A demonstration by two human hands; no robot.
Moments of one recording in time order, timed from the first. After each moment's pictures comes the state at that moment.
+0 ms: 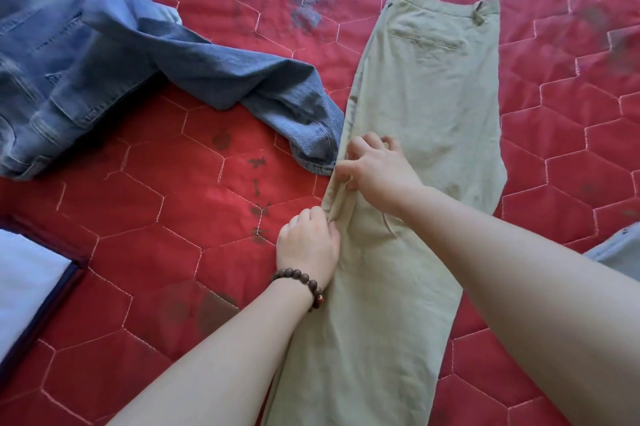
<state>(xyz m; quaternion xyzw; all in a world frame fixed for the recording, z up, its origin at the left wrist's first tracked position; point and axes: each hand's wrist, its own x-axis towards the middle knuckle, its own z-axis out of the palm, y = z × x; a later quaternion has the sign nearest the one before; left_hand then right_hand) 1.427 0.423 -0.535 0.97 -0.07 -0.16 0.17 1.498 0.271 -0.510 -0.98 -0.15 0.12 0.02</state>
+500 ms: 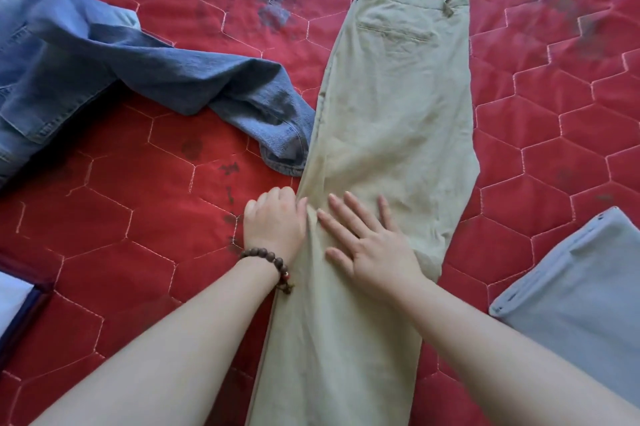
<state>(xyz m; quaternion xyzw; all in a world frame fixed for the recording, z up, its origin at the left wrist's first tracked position) 1.467 0.426 -0.549 0.98 -0.10 -0.11 0.12 1.386 0.268 -0.552 -0.98 -0.09 0.14 0.08</state>
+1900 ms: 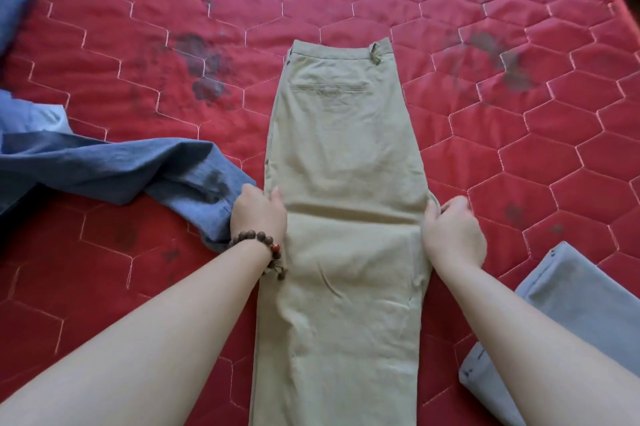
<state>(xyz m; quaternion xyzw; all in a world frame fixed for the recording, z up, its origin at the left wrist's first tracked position) 1.567 0.329 -0.534 0.94 0.08 -0.15 0.30 1.436 0.106 -0.526 -0.85 0.49 0.01 0.18</state>
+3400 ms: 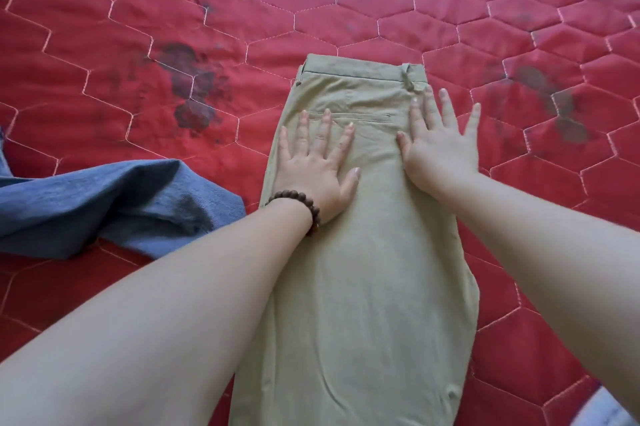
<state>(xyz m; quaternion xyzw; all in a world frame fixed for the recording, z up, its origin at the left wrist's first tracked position) 1.689 0.225 -0.574 0.95 -0.29 -0.07 0.03 1.651 0.035 -0.538 -0.97 0.18 0.11 -0.11</state>
